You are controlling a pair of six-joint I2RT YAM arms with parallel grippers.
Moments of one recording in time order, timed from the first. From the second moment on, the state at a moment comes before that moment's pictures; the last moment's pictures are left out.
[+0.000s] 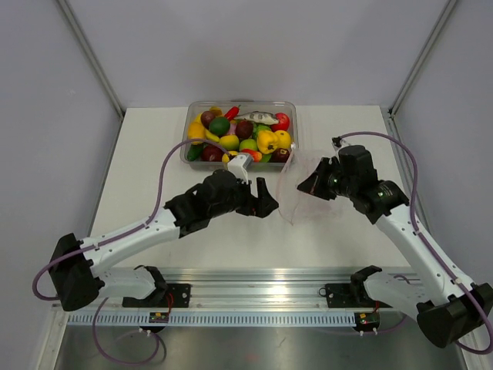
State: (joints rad) left arm -0.94 1.18 0.91 -0.18 0.00 -0.65; right arm 0.43 1.05 1.04 -0.64 -0.21 0.71
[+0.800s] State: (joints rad) left arm -0.94 1.47 1.21 -0.23 0.05 -0.68; right arm 0.44 1.12 1.39 -1.12 0.12 0.58
